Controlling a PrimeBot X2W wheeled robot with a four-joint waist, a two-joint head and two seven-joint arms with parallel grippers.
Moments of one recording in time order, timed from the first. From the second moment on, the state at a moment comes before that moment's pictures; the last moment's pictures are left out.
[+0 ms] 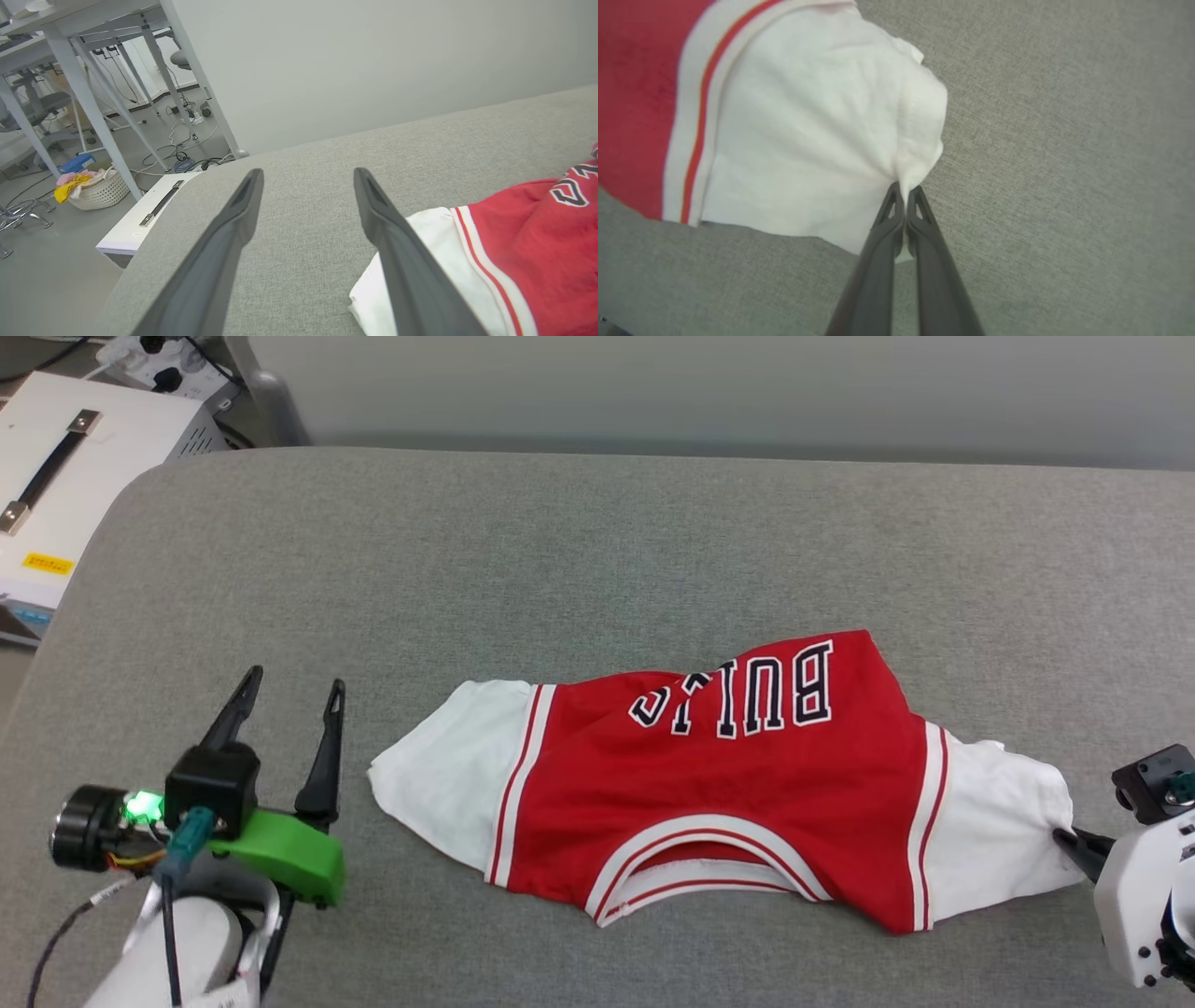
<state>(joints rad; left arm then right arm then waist) -0.18 0.51 -0.36 0.07 -0.35 0.19 -0.21 -0.22 -0.76 0.52 0.25 0.67 0.13 0.31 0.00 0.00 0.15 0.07</state>
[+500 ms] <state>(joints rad) -0.46 0.68 -0.47 0.10 -0.63 -0.10 0.53 -0.05 -0.71 0.28 0.00 0.55 0.13 0.43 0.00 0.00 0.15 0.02</state>
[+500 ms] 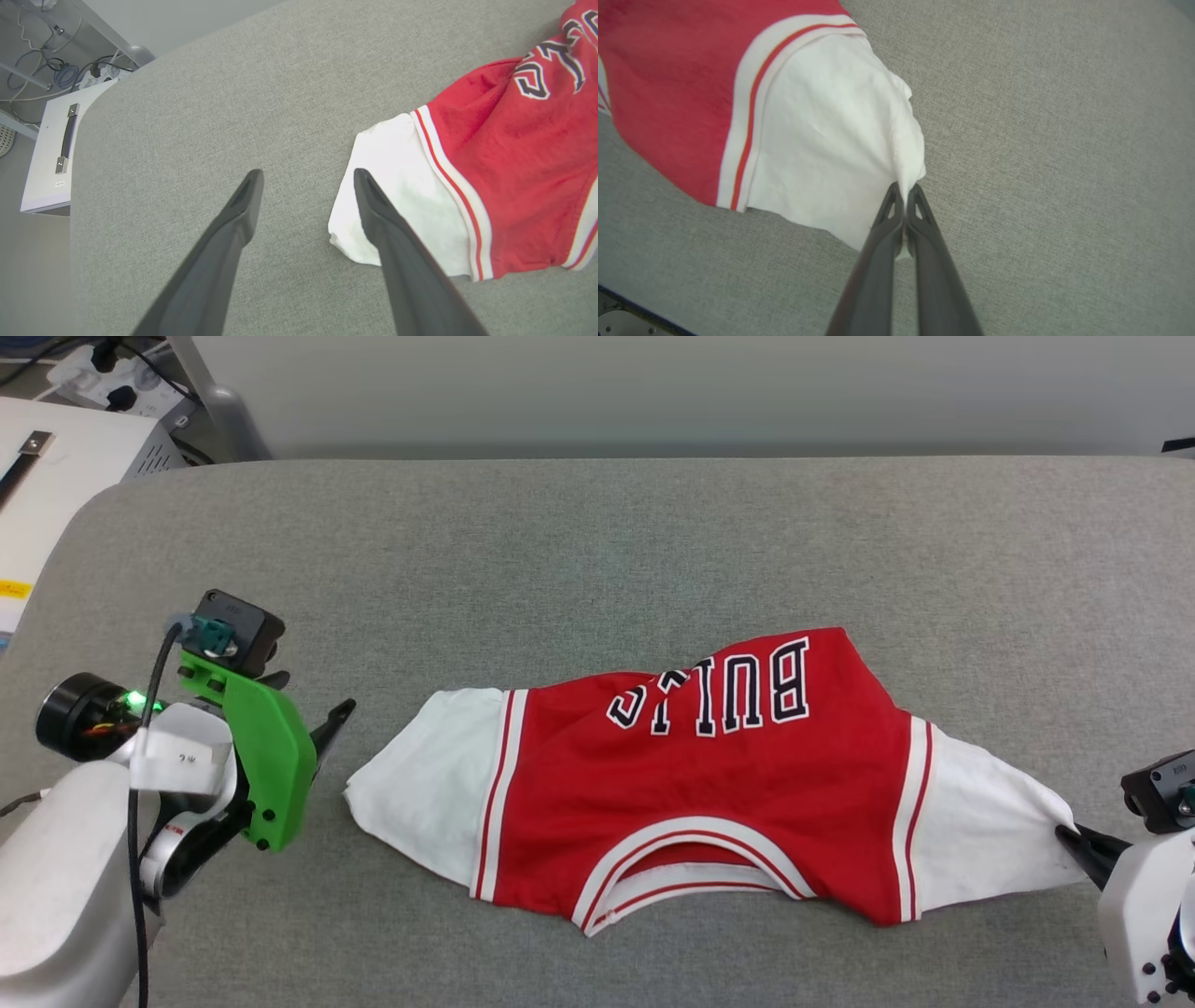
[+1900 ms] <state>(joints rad) -0.61 0.72 -0.92 0.34 -0.85 -0.13 0.29 -0.11 -0.68 0.27 -0.06 0.55 0.13 0.33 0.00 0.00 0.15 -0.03</state>
